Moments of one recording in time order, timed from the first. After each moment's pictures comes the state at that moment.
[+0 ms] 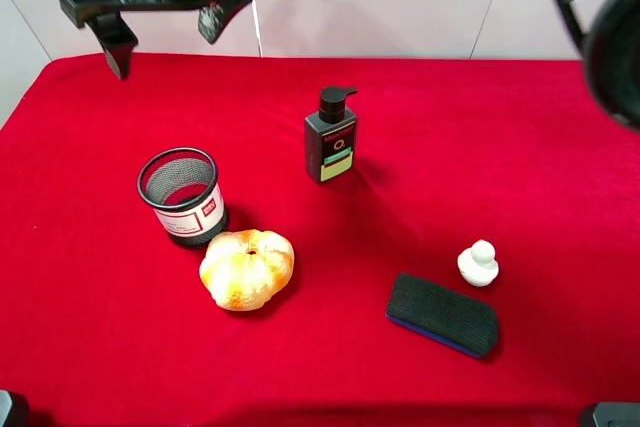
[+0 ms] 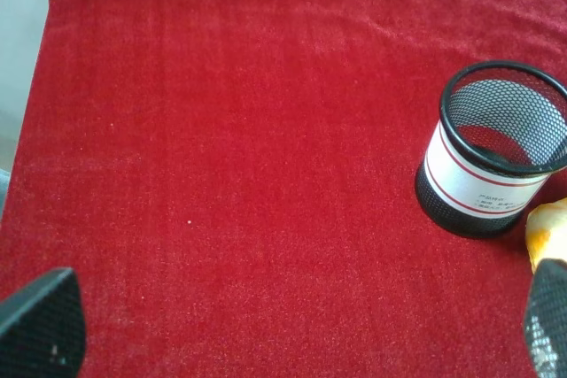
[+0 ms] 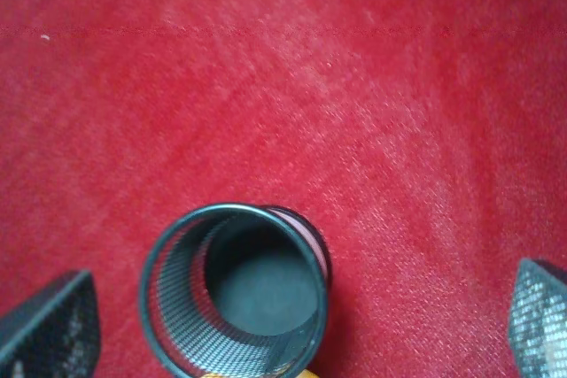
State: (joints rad) left arm -0.10 0.00 -0.49 0.02 1.06 -0.02; right arm 0.94 2.24 -2.28 0.11 1.22 0.09
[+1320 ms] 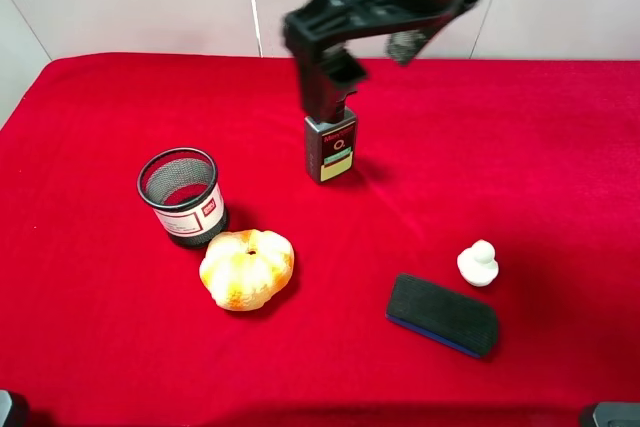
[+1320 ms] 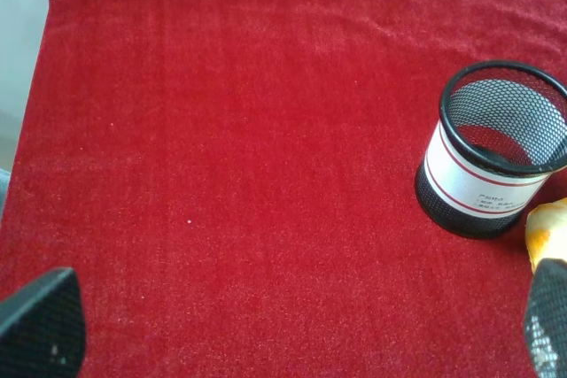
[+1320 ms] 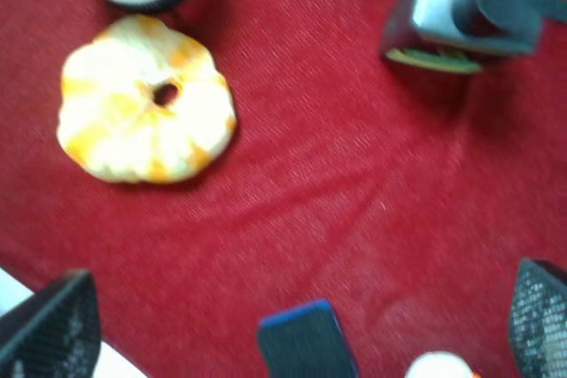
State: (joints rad) left arm -0.10 0.00 -0.49 0.02 1.06 -0.02; right arm 0.86 1.57 -1.45 0.01 1.22 0.09
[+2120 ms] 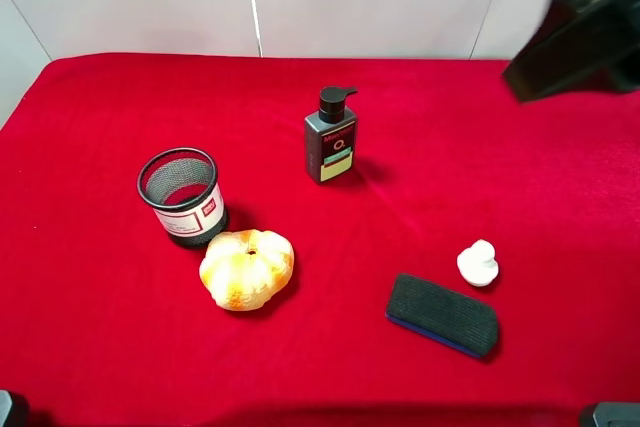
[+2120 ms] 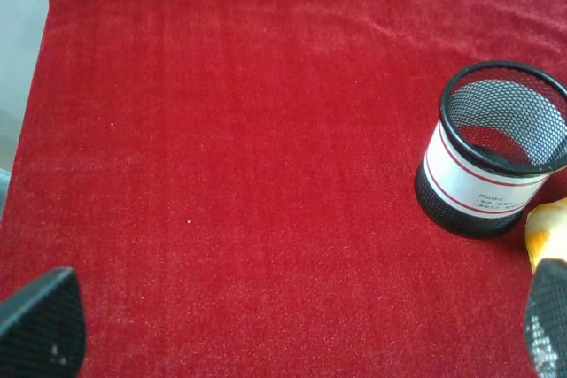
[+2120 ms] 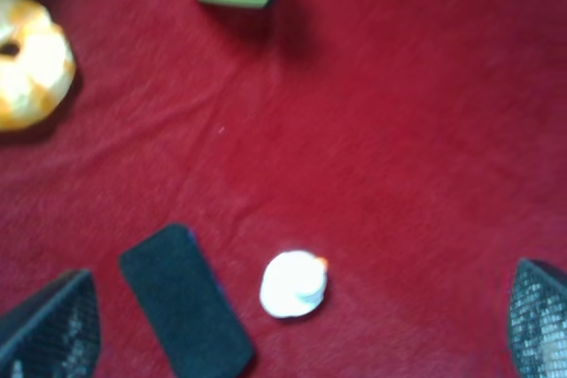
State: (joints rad) left arm -0.10 0.00 -0.49 0.02 1.06 -0.02; right arm 0.81 1.07 -1.17 -0.18 1.22 0.16
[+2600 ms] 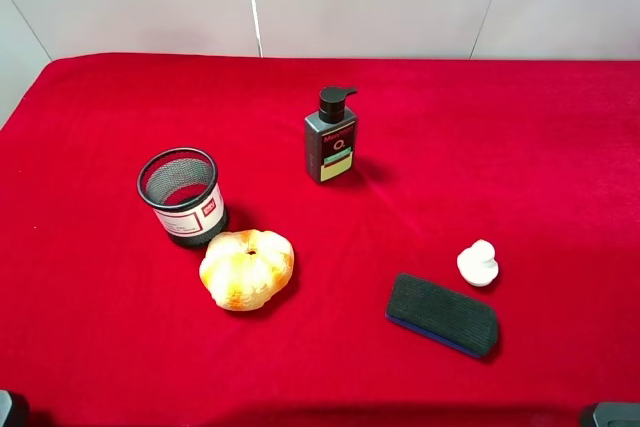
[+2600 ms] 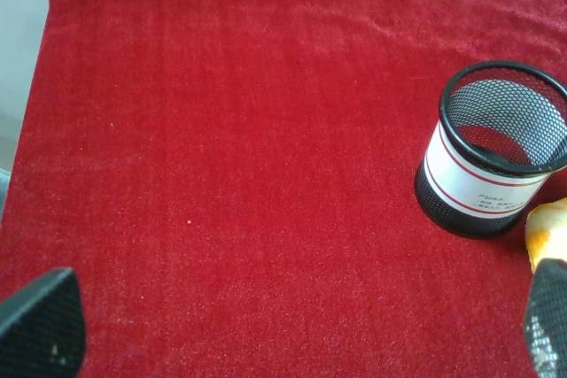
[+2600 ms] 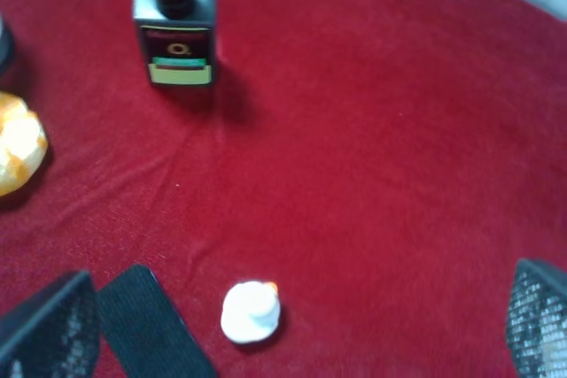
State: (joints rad) left arm -0.10 0.00 -0.49 0.02 1.06 -0.02; right arm 0.71 0.80 -1.08 -0.19 1.22 0.17
